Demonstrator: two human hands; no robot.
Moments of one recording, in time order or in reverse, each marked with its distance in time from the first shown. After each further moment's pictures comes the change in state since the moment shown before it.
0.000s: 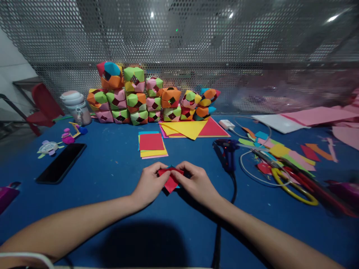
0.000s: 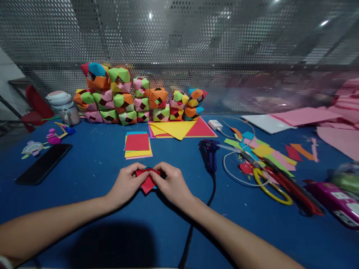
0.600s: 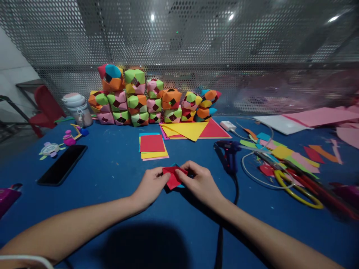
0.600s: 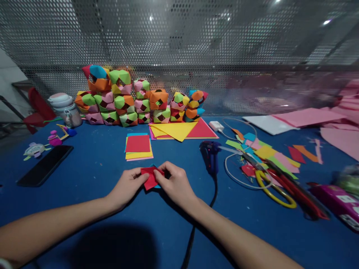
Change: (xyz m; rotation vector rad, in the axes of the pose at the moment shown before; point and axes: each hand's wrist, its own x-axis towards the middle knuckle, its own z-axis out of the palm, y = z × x) left_hand 0.002 -0.001 0.001 -0.147 -0.085 -0.137; right_hand 0.004 0.004 -0.004 -0.003 0.072 0.019
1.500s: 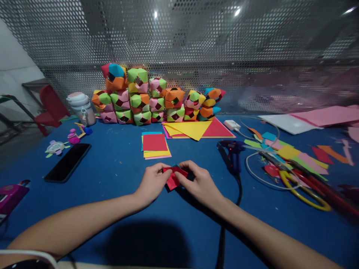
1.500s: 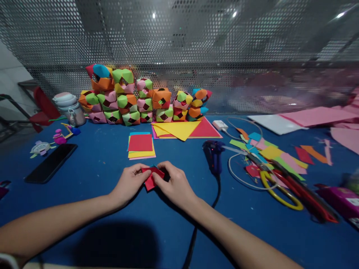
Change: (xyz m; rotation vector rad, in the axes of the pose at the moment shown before) left_hand 0.003 -0.003 0.000 -0.028 0.106 0.038; right_hand -0.003 -0.001 0.004 -0.068 -0.054 -0.088
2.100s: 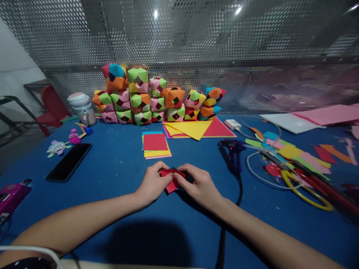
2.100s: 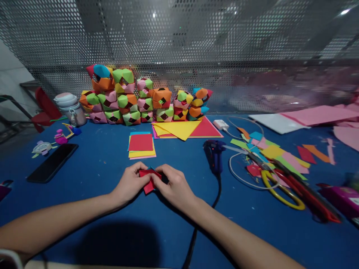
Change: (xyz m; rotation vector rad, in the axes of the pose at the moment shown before) left_hand 0.001 -0.007 -0.003 0.181 -0.016 0.067; right_hand -0.004 0.000 0.002 -0.017 0.008 -0.126
